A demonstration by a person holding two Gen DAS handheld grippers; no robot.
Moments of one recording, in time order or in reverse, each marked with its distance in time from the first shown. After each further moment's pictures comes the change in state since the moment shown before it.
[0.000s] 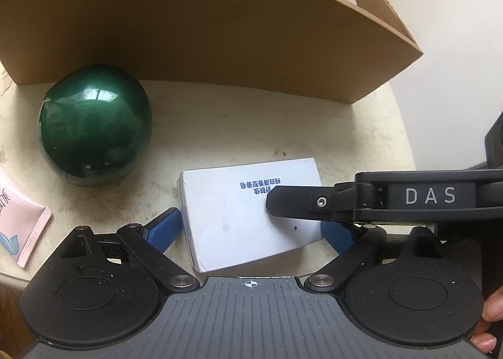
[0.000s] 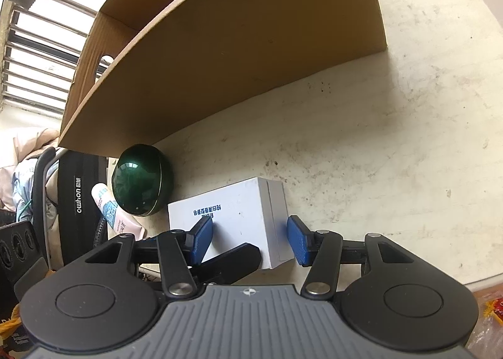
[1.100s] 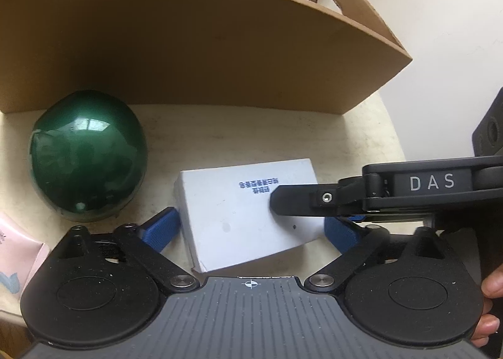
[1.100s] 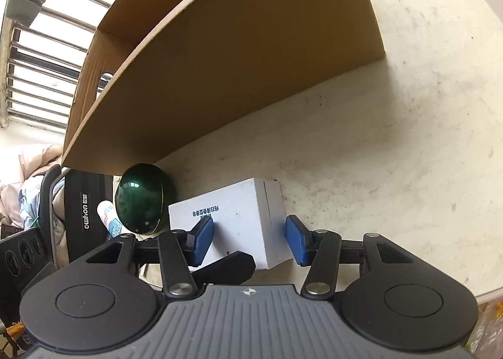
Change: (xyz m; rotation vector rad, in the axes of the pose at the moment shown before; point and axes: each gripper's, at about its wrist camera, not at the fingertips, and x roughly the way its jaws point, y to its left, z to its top) left arm 0.000 0.014 -0.001 0.076 -0.057 -0.039; right arm 0.001 -0.010 0.007 0.030 -0.038 0.042
